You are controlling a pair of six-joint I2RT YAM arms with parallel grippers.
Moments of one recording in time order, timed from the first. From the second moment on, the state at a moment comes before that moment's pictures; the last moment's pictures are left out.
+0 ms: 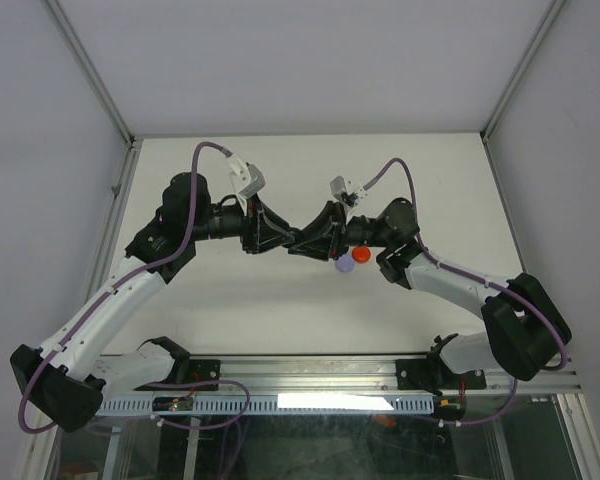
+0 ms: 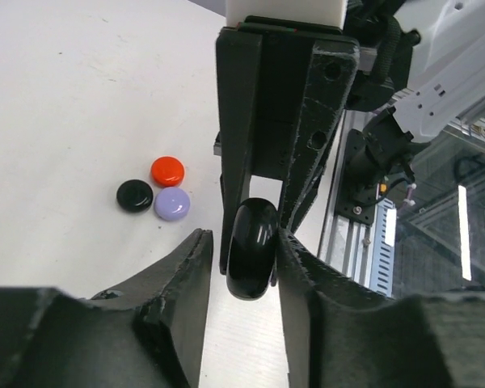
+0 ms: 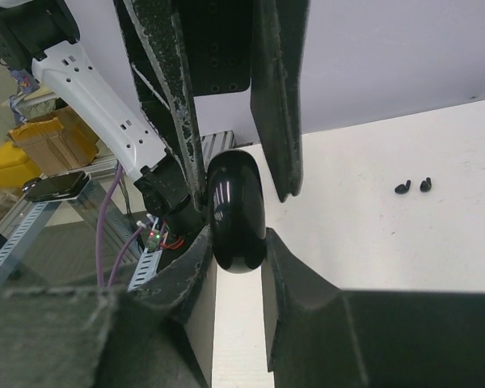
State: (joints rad) left arm -0.54 1.06 1.05 -0.24 0.77 -0.06; right arm 0.66 1.36 0.71 0.92 -0.95 0.49
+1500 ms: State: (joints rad) left arm -0.45 1.06 0.97 -0.34 -0.13 -0.32; right arm 0.69 1.15 0.53 0.66 -0.81 0.27
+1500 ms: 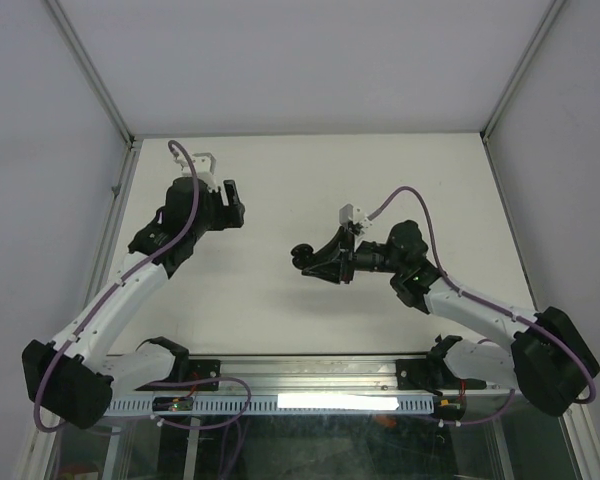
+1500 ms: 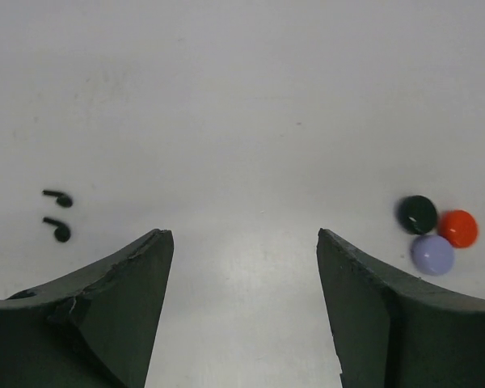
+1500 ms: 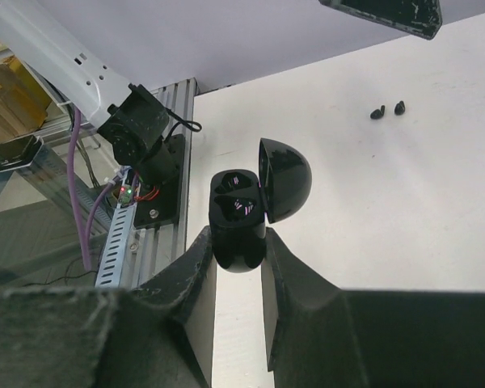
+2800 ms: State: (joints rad) left arm 0.01 1.75 1.07 -0.45 -0.15 -0.33; right arm 0.68 1.09 0.46 0.58 -0.61 0.03
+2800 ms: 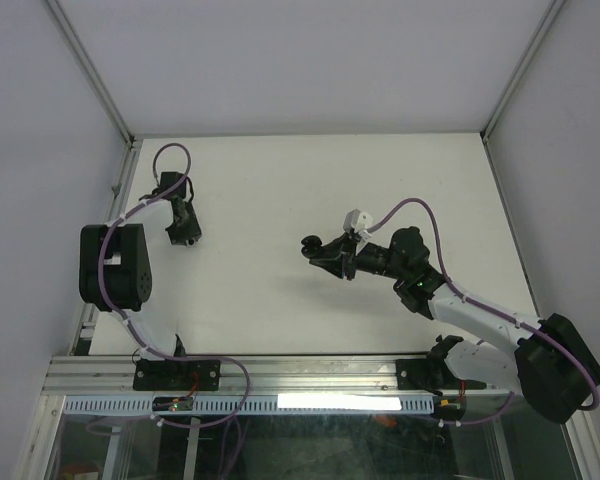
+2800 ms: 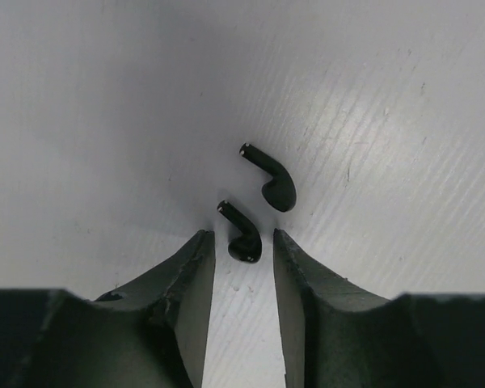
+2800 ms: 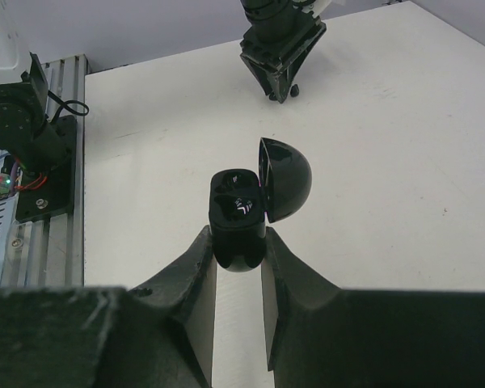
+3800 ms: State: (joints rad) left arm -0.55 1.71 1.10 -0.57 -0.05 -0.21; right arm 0.67 0.98 0.44 0.51 -0.53 0.01
